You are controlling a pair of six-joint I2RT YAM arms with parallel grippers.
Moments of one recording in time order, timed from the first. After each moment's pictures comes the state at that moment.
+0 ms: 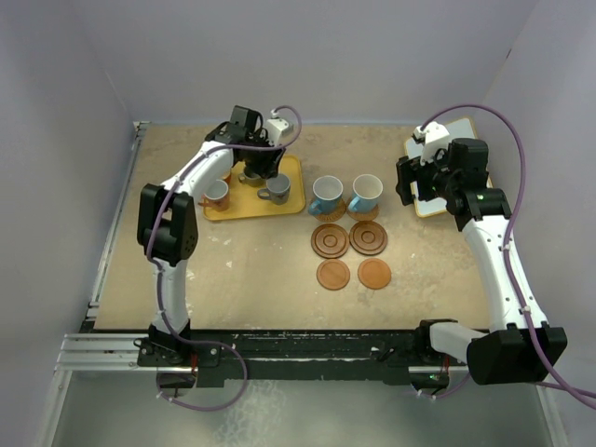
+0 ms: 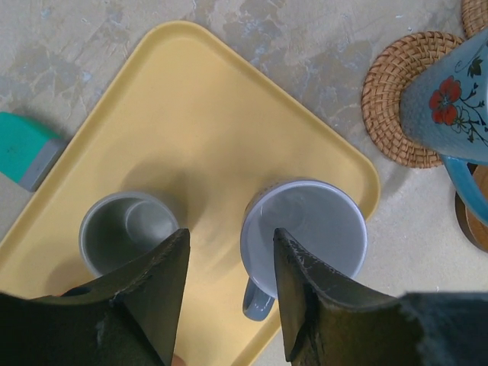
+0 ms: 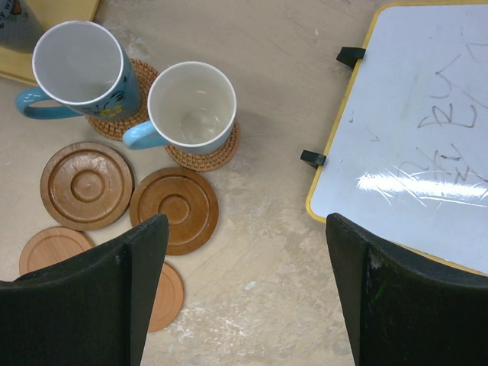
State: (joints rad) left arm -0.33 2.08 1.80 -0.58 0.33 0.33; right arm 0.03 1.18 1.23 -0.65 -0.20 -0.27
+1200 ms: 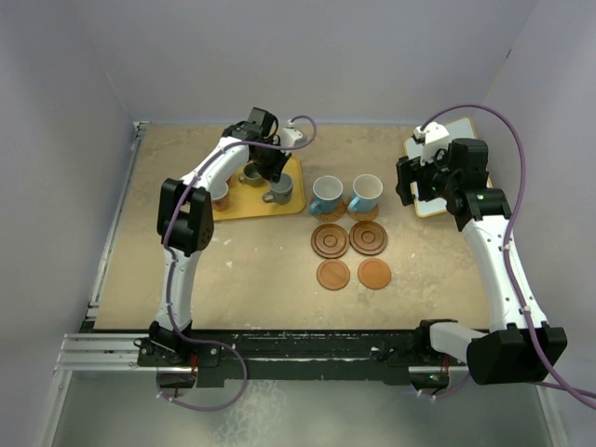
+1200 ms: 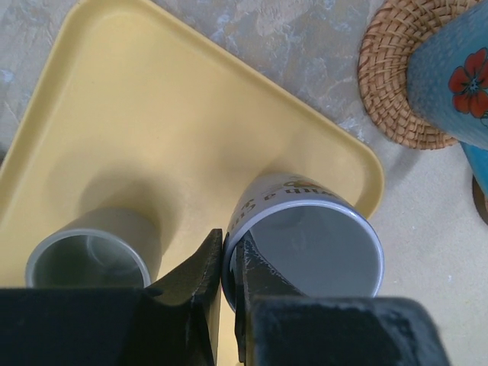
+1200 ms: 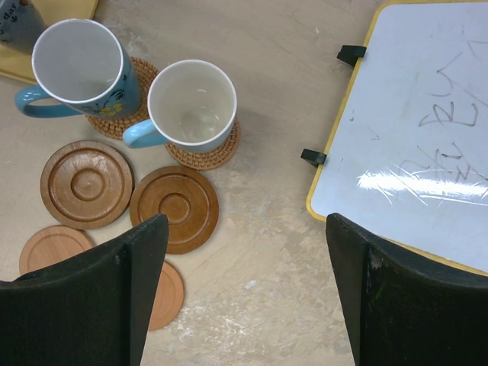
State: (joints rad) left arm -0.38 2.28 2.05 -0.81 0.32 0.42; right arm 0.03 1.18 1.23 -0.65 -0.20 -0.27
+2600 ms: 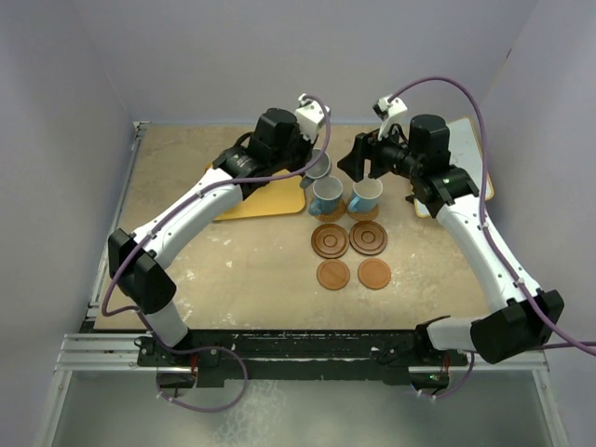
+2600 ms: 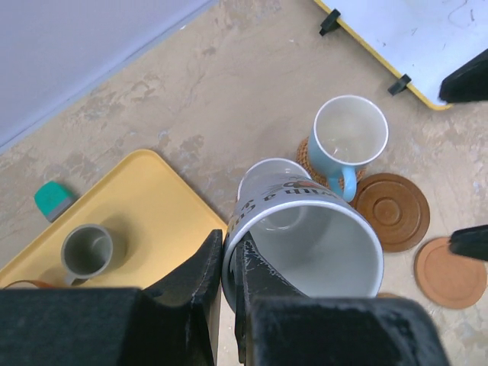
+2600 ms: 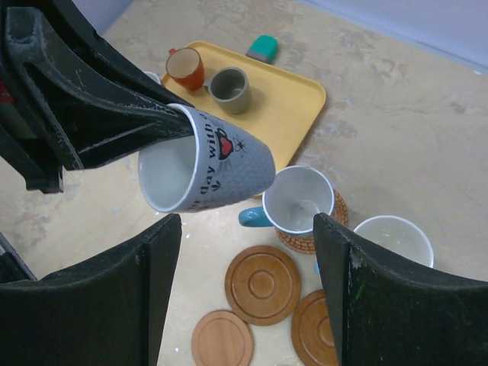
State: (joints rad) left arm -0.69 1.70 1.72 -0.47 -0.04 0.04; right arm 0.31 1.32 1.37 -0.40 -0.39 0.07
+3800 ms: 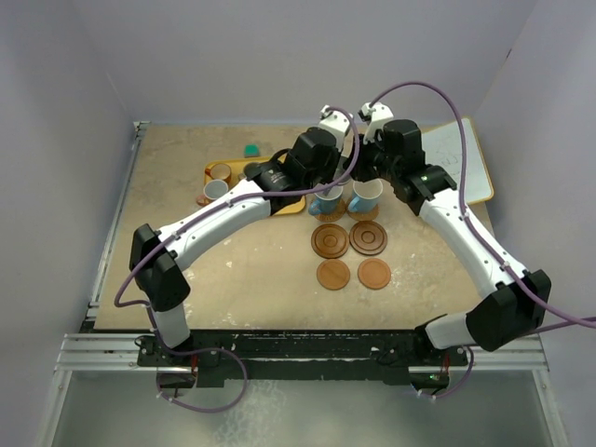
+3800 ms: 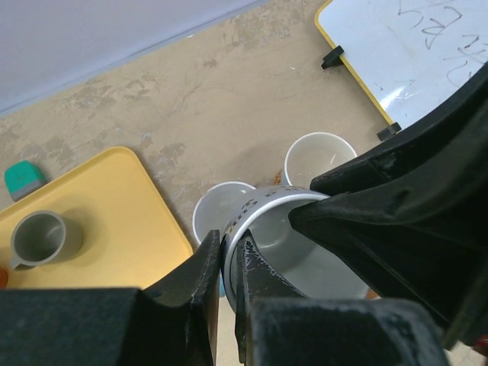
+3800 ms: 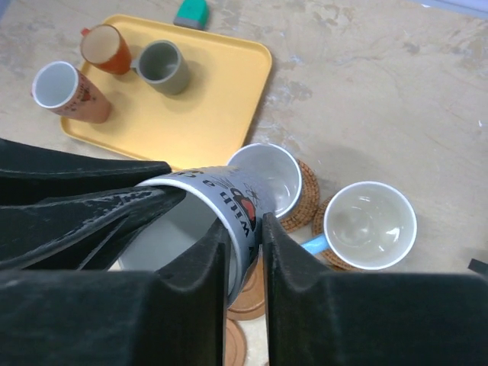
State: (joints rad) left arm -0.87 1.79 1.76 -0.40 -0.37 -0.16; right arm 0.40 1.39 1.37 -0.42 -0.11 0.13
